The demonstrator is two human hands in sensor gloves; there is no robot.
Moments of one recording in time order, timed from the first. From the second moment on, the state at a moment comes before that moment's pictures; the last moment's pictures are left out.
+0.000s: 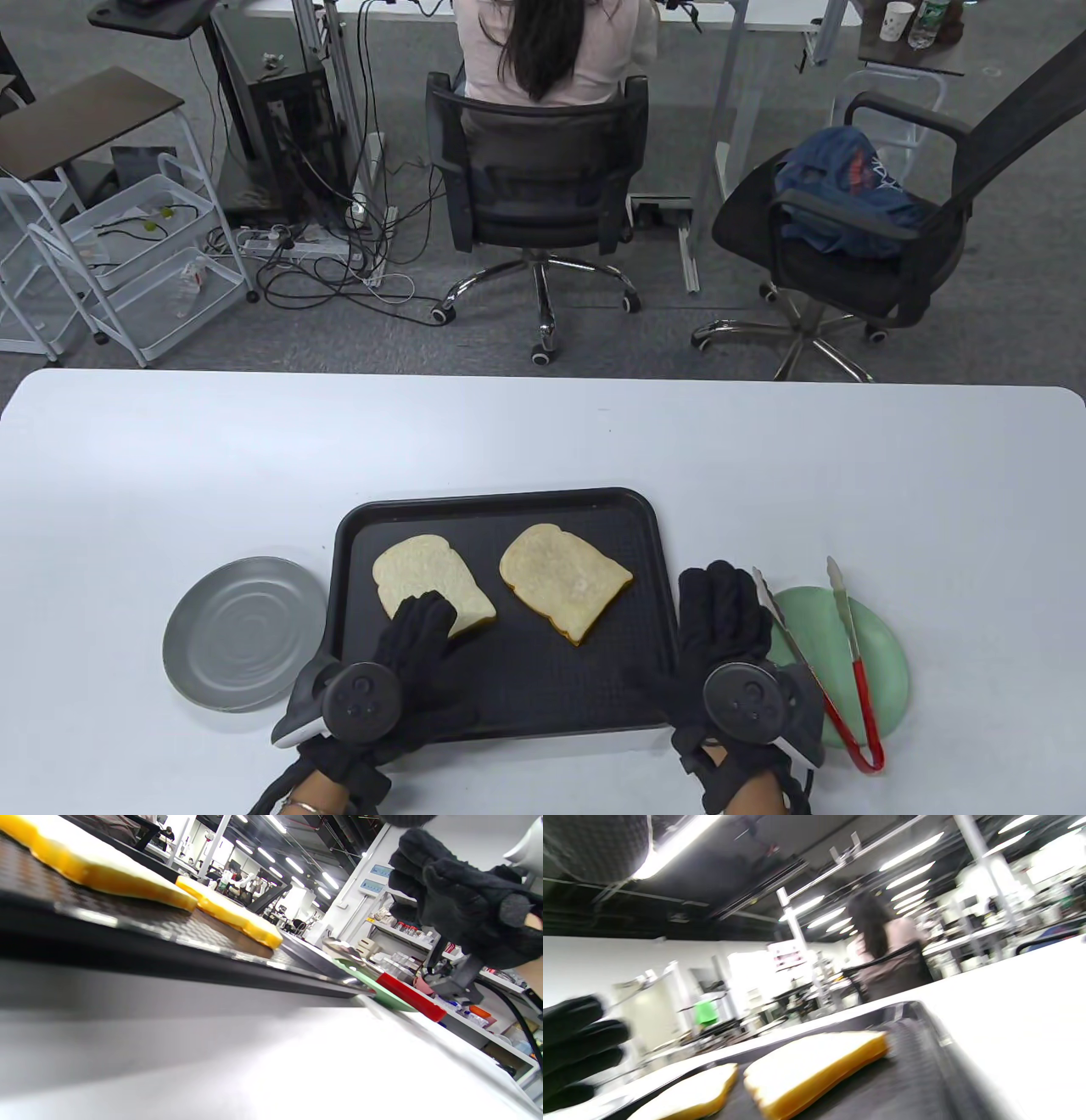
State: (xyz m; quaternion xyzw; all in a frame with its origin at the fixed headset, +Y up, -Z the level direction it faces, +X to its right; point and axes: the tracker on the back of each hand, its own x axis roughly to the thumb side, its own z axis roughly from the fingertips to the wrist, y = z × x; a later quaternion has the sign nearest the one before) left_hand -0.201 -0.776 -0.246 -0.10 -0.32 0.24 0.91; right_hand 0.182 -0.730 -0.250 0.12 -0.16 0.95 0.24
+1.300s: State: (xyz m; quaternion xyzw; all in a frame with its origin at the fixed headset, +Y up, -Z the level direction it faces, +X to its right) left_hand -0.205 -0.777 -0.249 -0.10 -0.31 0.24 0.91; right_hand 0.294 -0.780 -0.251 -0.29 -0.07 0.94 0.14
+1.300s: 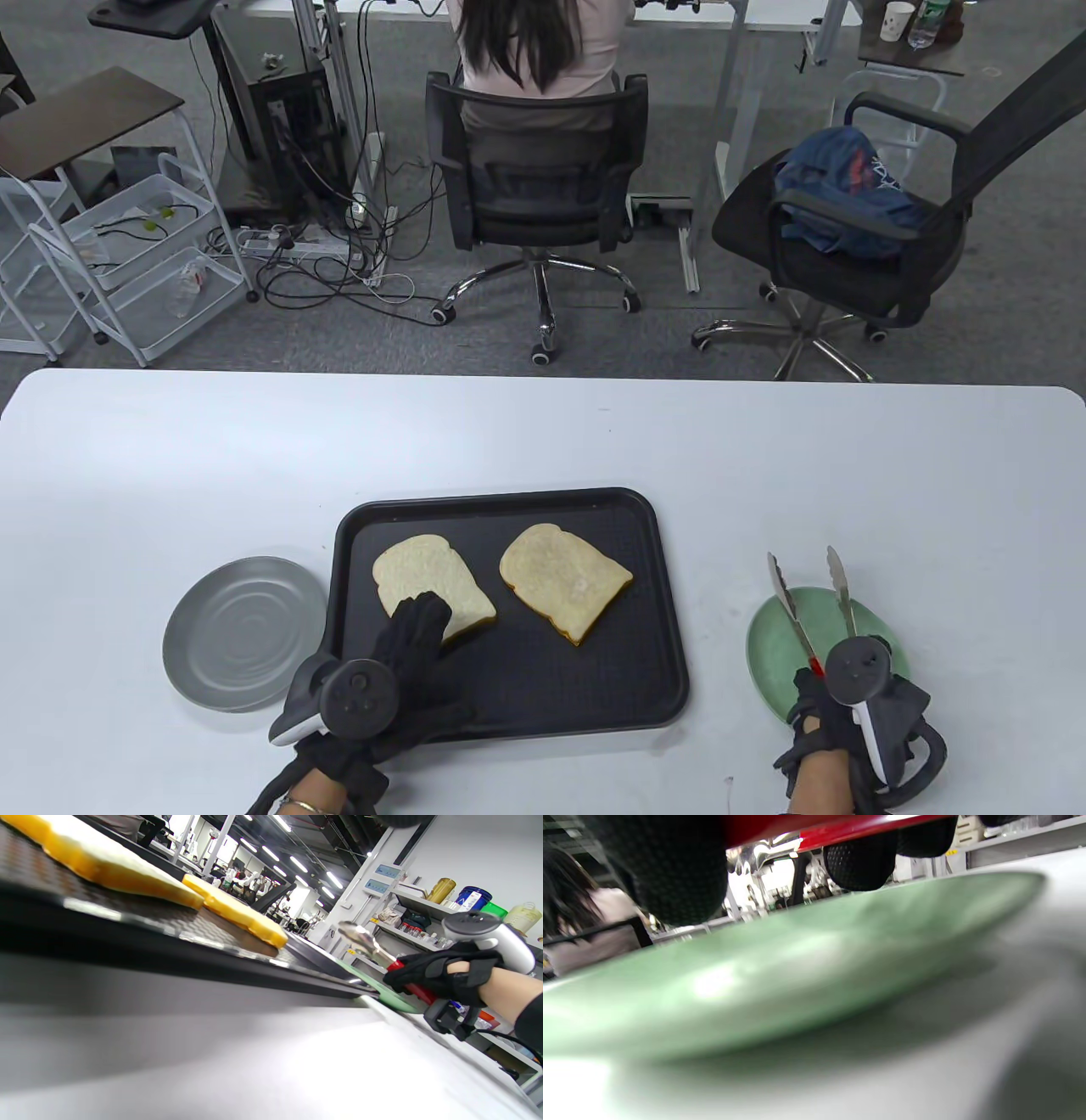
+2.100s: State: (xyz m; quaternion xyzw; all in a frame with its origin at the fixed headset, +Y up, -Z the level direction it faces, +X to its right) left_hand -0.208 -0.777 -0.250 -0.10 -0.30 0.24 0.92; right_hand 0.179 -0.719 -0.245 0.00 -0.15 0.98 0.16
